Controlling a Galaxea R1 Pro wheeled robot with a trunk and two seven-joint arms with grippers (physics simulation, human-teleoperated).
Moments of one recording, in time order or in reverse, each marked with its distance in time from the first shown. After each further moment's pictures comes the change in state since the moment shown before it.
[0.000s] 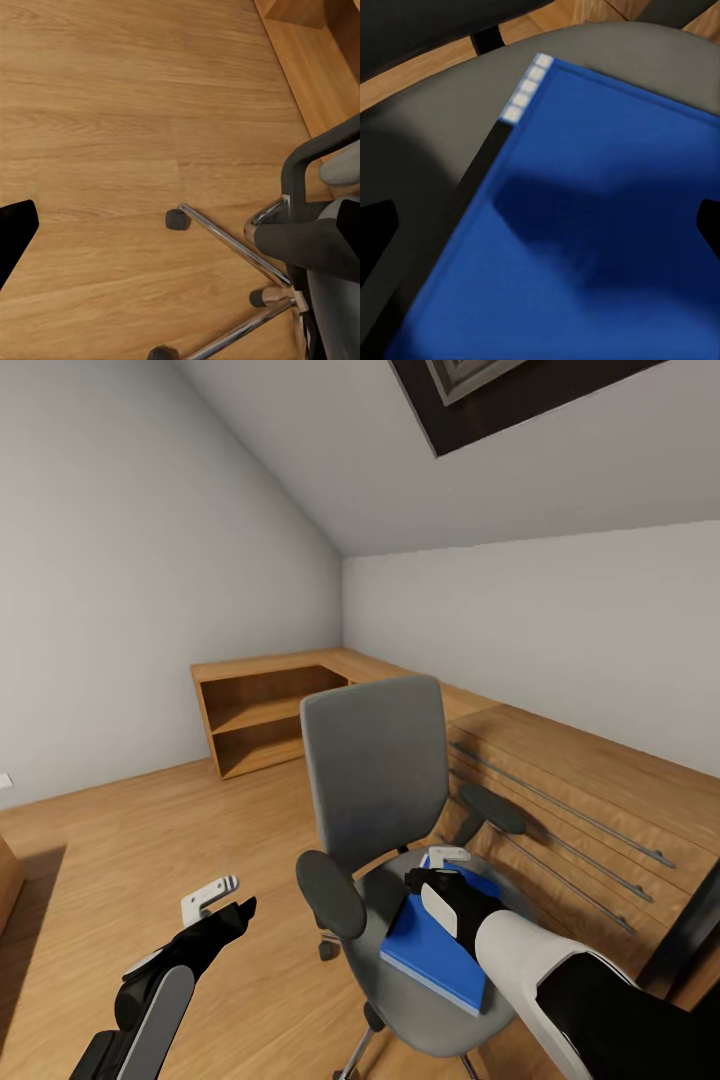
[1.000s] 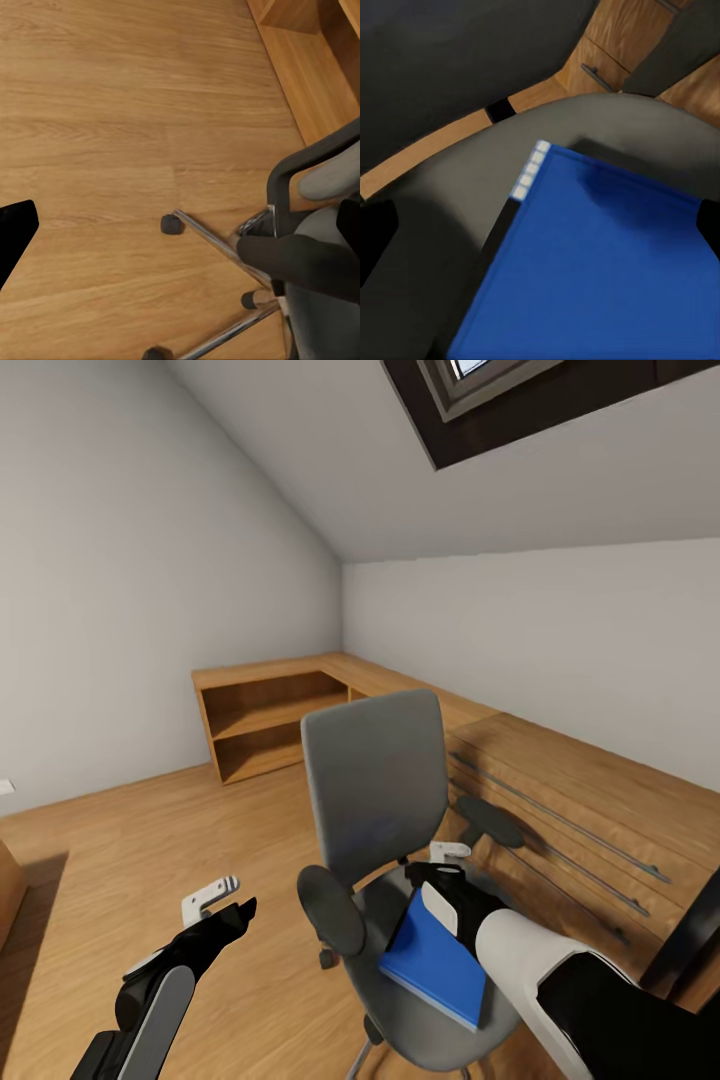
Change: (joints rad) left arm 0.000 0.000 -0.002 0.003 0.000 0.000 0.000; right arm -0.001 -0.003 -0.005 -0.007 -0.007 -0.064 0.003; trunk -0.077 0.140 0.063
